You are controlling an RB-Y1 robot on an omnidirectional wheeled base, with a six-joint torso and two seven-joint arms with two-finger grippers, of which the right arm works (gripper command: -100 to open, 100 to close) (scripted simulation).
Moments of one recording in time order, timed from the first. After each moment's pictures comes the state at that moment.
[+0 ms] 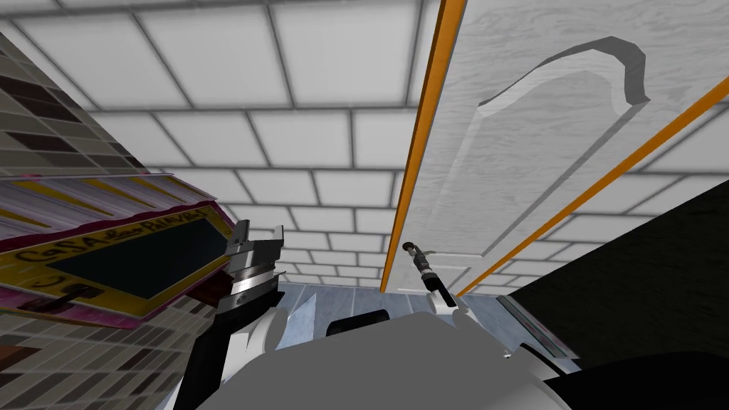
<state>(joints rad) 0.04 -0.50 0.18 -0.84 -0.50 -0.76 -0.04</state>
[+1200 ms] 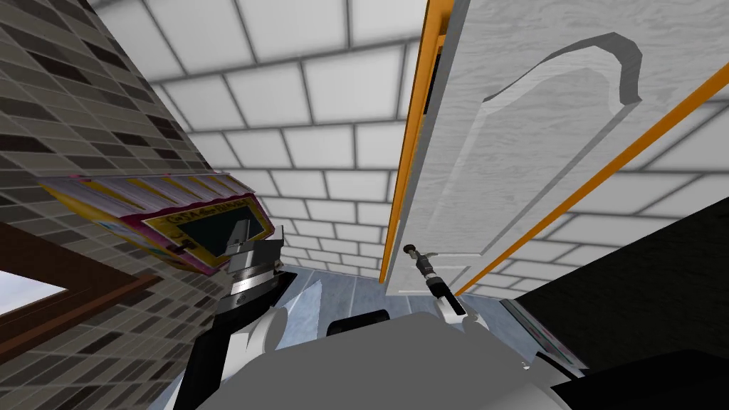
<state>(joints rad) 0.10 -0.56 0.25 -0.87 -0.51 -0.81 -0.09</state>
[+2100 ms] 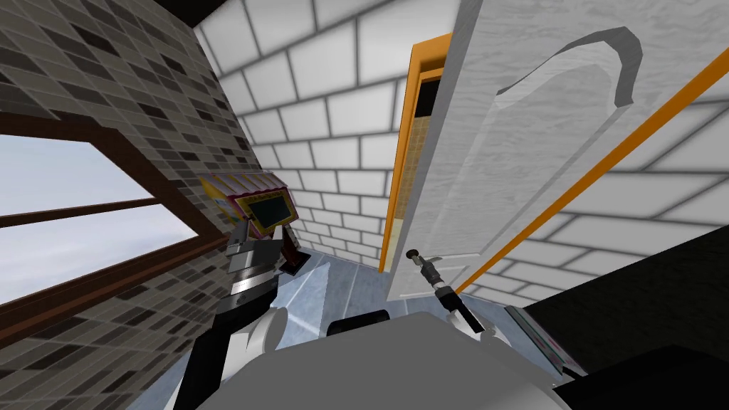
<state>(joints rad) 0.17 -0.65 0.35 -0.88 -0.53 -0.93 -0.15</state>
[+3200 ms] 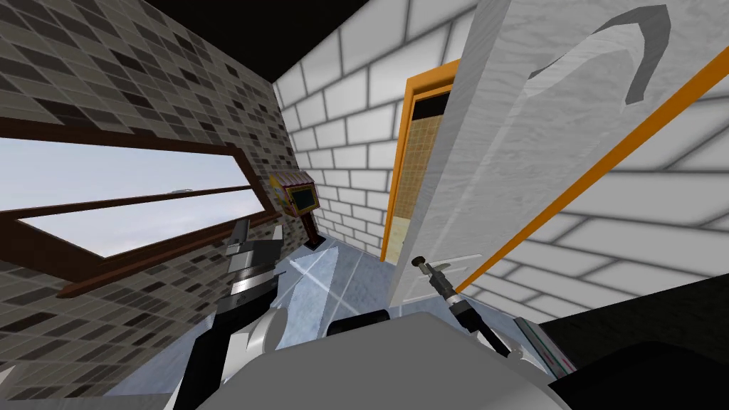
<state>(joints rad) 0.25 -0.73 0.45 -0.85 -0.56 -1.09 -0.21</state>
